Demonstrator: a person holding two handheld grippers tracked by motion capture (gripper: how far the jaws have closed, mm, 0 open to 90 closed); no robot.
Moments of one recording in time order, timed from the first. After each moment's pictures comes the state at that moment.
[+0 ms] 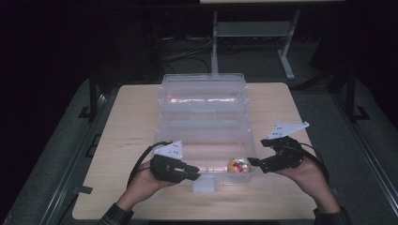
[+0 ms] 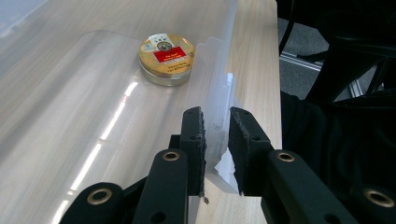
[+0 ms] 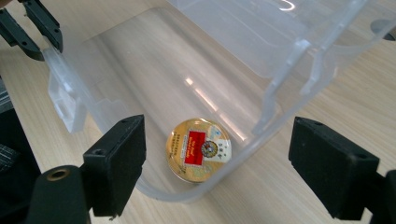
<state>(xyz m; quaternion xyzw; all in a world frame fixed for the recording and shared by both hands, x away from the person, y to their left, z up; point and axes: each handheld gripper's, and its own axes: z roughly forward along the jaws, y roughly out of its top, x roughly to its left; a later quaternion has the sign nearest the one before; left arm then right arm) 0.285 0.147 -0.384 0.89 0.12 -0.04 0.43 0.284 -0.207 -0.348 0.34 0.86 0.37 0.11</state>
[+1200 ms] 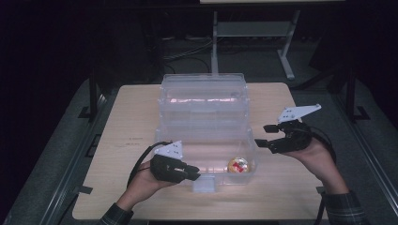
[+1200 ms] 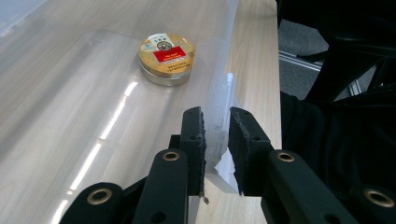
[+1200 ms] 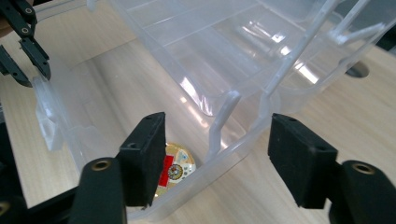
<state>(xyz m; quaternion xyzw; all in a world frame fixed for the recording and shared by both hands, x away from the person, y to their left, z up) 0.285 0.147 -0.384 0.89 0.12 -0.04 0.43 0.317 -0.229 -0.324 0.31 0.86 0.40 0.12</state>
